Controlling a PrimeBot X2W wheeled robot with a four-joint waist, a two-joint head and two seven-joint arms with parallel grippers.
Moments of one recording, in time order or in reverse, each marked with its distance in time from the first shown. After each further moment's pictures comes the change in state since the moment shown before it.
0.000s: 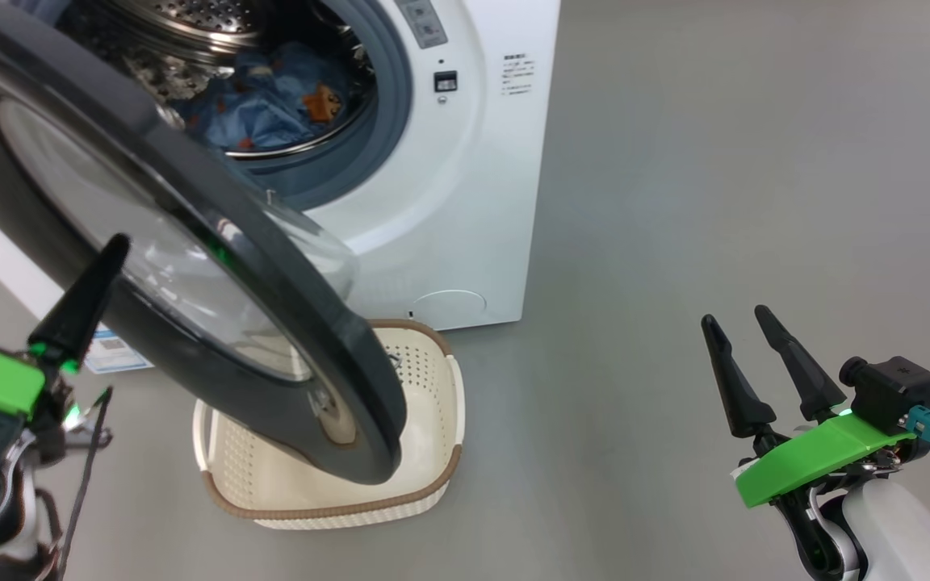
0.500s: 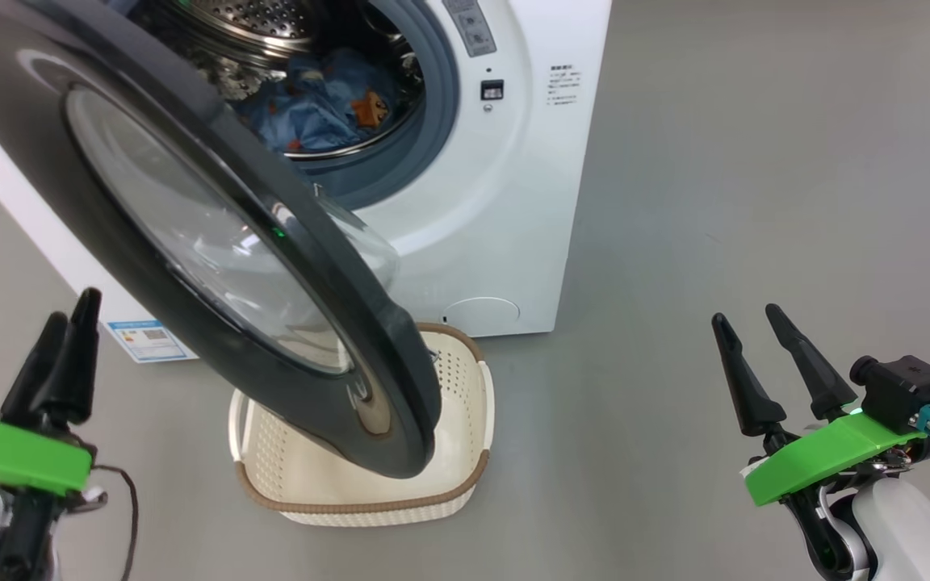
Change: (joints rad) left arm 0.176 0.053 -0.055 -0.070 0.393 -0.084 -0.327; right arm 0.003 -0.012 -0.011 -0.001 0.000 0.000 0.000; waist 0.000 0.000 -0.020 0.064
